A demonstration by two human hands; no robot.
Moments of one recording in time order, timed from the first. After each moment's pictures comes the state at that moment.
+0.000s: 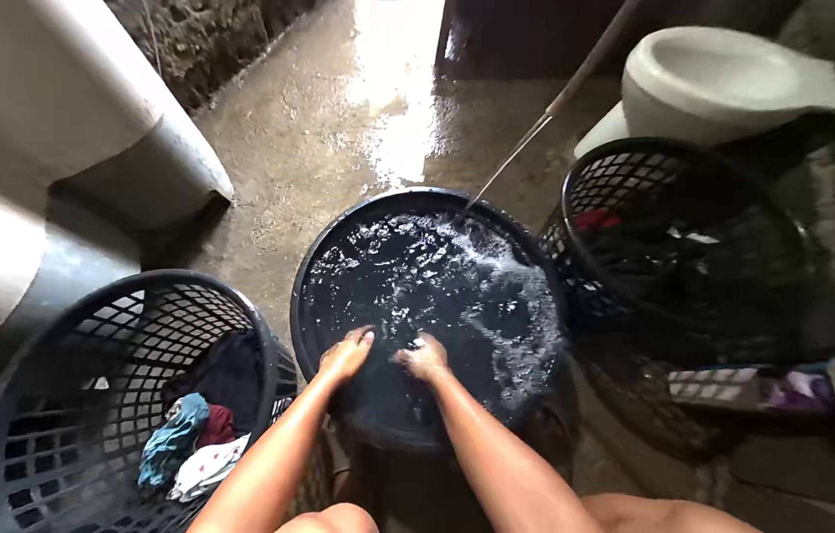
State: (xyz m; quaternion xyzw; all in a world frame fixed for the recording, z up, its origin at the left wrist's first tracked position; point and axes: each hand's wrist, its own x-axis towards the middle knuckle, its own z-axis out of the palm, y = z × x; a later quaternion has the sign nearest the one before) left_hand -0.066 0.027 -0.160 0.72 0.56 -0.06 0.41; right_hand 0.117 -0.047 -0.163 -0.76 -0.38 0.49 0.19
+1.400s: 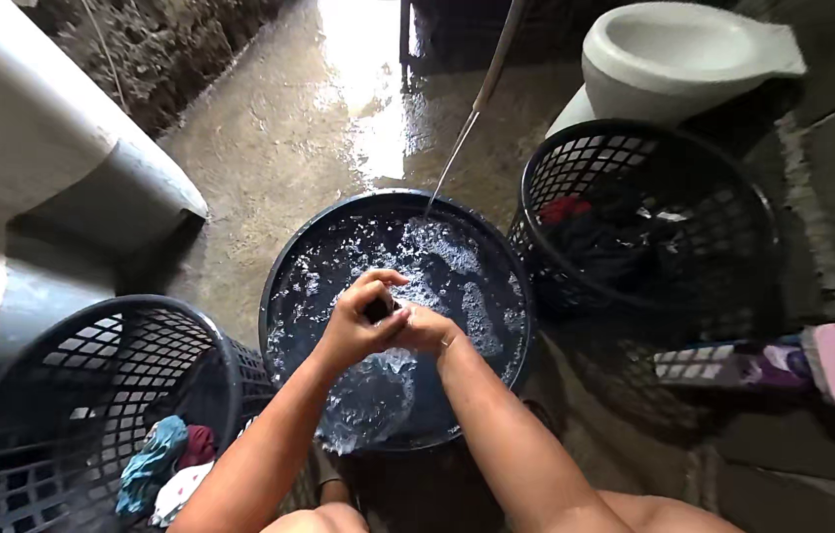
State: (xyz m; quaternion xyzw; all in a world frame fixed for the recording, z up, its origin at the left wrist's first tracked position) left_hand 0.027 0.016 -0.043 0.78 0.19 0.35 0.48; right_hand 0.178 -0.036 -0.072 -0.31 -0.40 0.73 0.46
